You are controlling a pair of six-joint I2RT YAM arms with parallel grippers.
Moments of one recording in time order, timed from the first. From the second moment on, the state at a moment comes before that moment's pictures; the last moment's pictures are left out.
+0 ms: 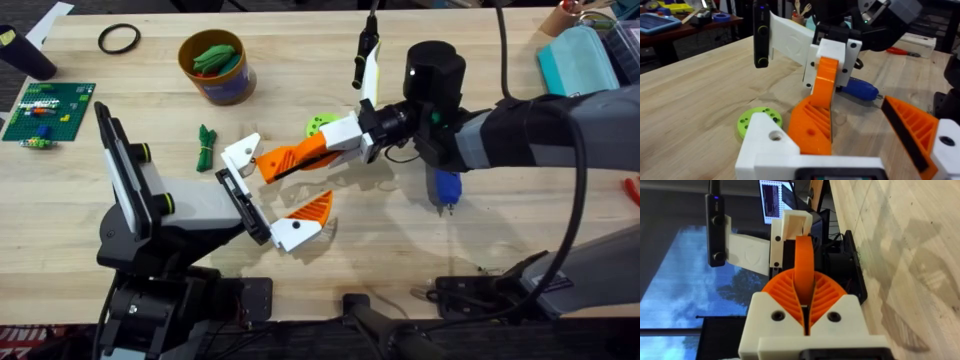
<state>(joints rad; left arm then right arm) -0.14 0.00 0.01 -0.09 0.85 -0.02 0.49 1.72 0.68 0.75 -1.38 1.18</state>
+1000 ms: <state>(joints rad) -0.14 0.00 0.01 -0.08 0.84 -0.02 0.43 1.72 0.68 0.79 -1.47 1.18</state>
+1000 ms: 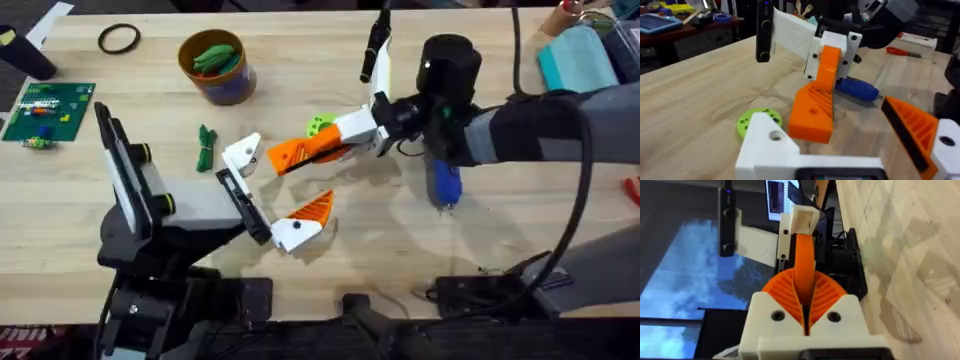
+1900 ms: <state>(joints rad) -0.14 0.00 0.01 -0.08 0.87 -0.01 0.42 1.72 0.68 0.85 -1.47 1.21</state>
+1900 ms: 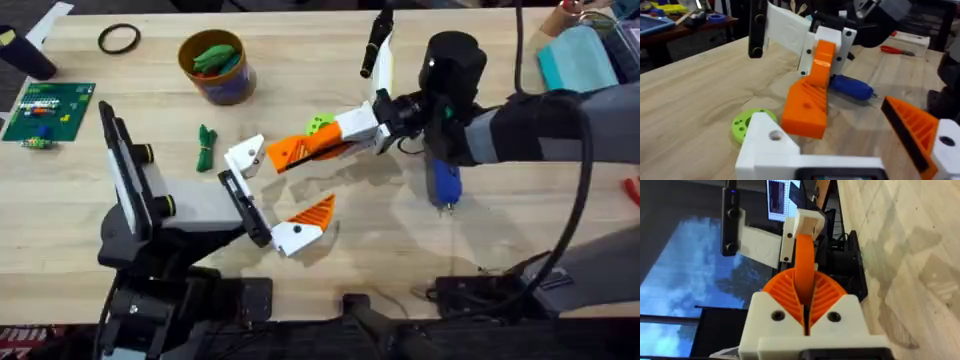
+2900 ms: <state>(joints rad) -0.14 0.00 0.01 -0.09 0.93 0.02 0.42 1.72 0.66 0.83 -1.47 1.20</state>
